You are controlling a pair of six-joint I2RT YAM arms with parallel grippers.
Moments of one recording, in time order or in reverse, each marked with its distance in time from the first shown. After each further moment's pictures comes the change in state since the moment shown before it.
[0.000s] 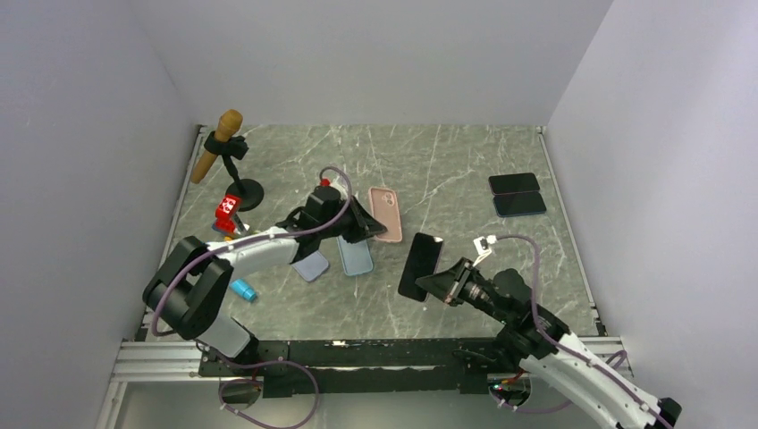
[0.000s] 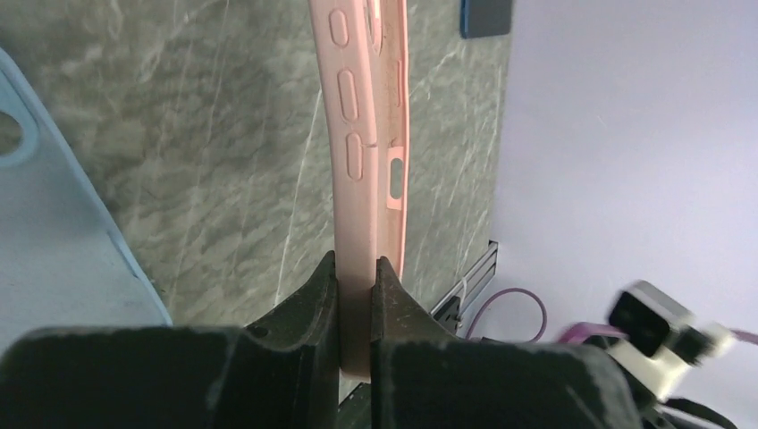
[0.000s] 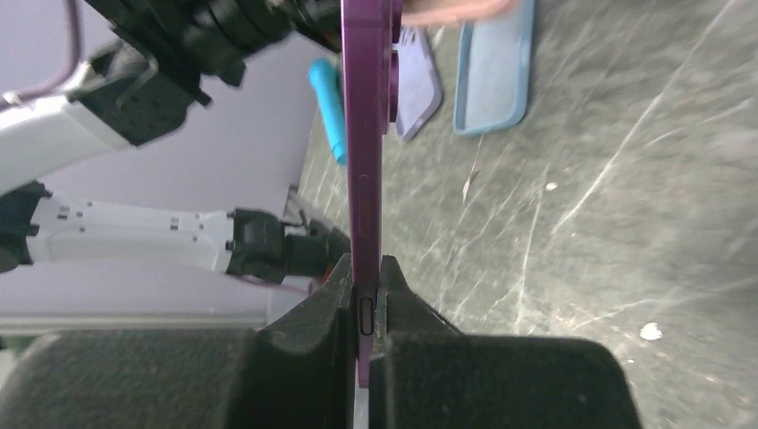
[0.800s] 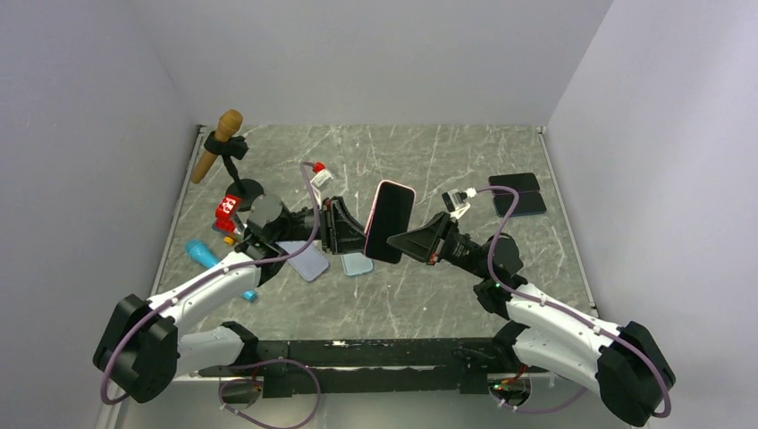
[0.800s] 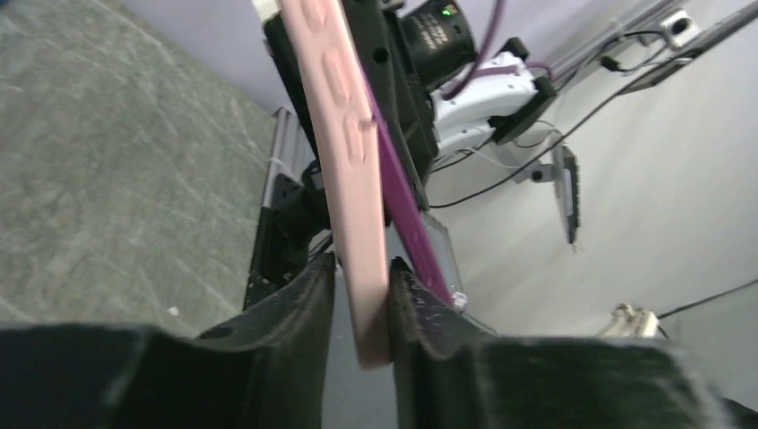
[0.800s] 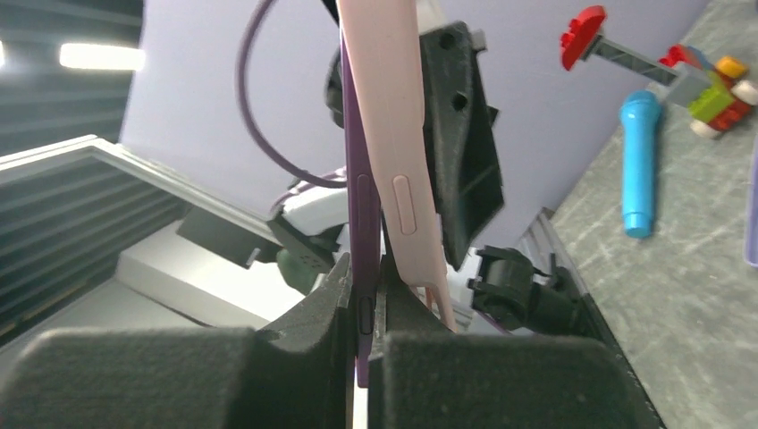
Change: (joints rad) left arm 0.063 -0.353 -0.190 0.580 0.700 0.030; right arm -0.110 0.676 0.164 1.106 -0.378 0.343
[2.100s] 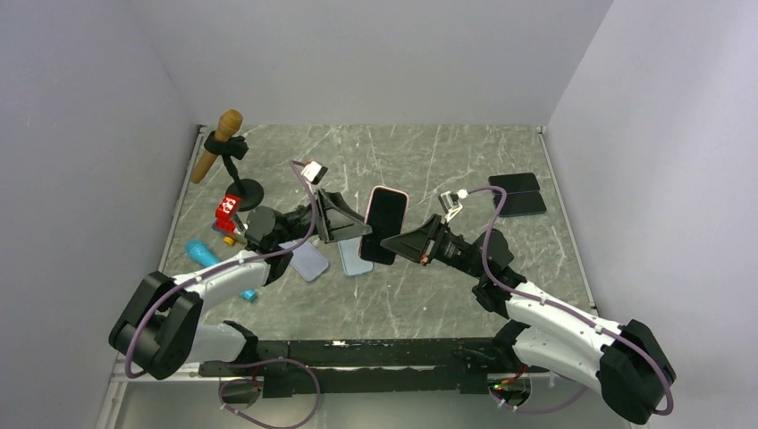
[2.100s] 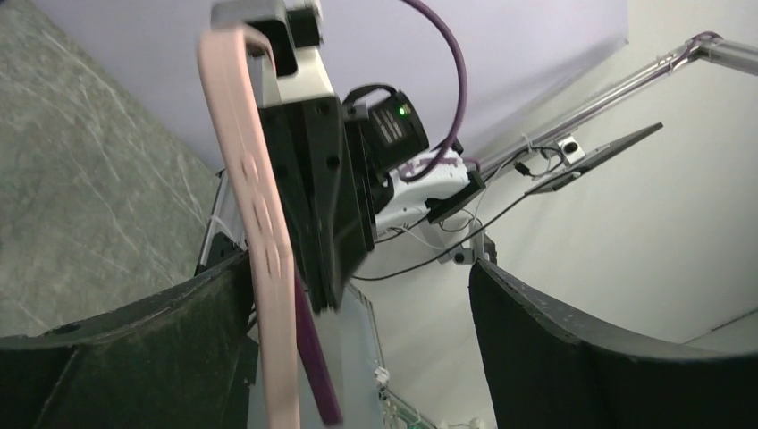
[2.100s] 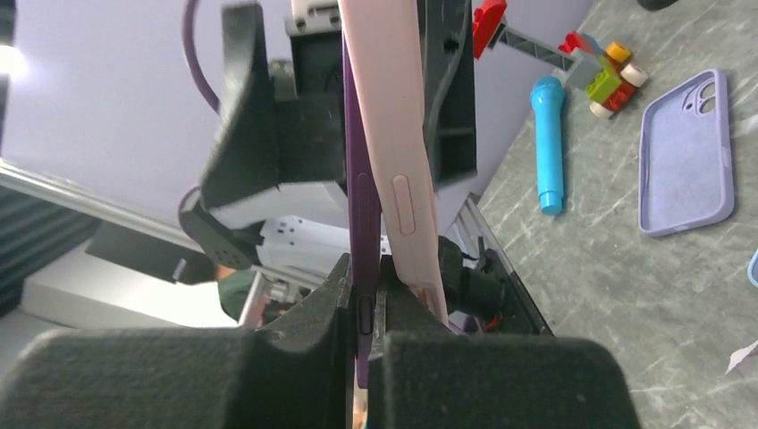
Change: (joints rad) left arm 0.036 0.135 -0.040 0.370 -0.139 -0.380; right arm 0.045 -0.010 0.043 -0.263 0.067 -0.193
